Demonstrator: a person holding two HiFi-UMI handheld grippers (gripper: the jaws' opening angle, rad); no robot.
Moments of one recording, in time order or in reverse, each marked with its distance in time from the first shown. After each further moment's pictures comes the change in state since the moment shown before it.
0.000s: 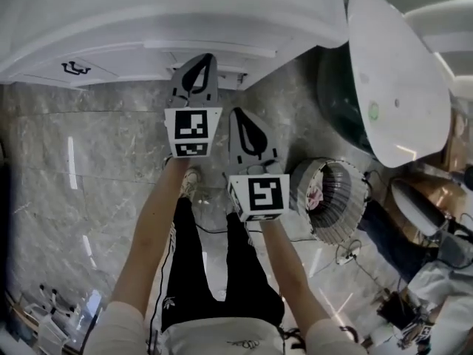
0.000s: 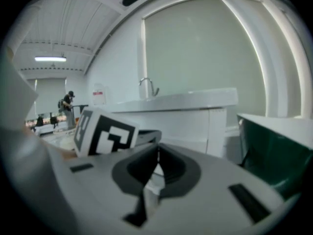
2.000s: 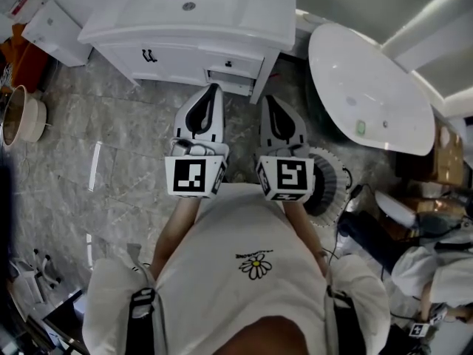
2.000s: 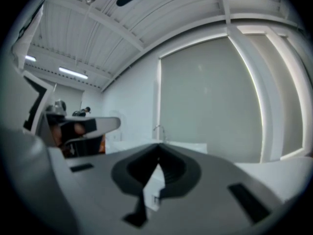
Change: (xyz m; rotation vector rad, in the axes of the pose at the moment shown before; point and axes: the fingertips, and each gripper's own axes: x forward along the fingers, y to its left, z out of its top) left arm -0.347 -0.143 0.319 -0.033 -0.369 0.138; right arm -0.290 0.031 0.232 -0.115 -0.288 0.087
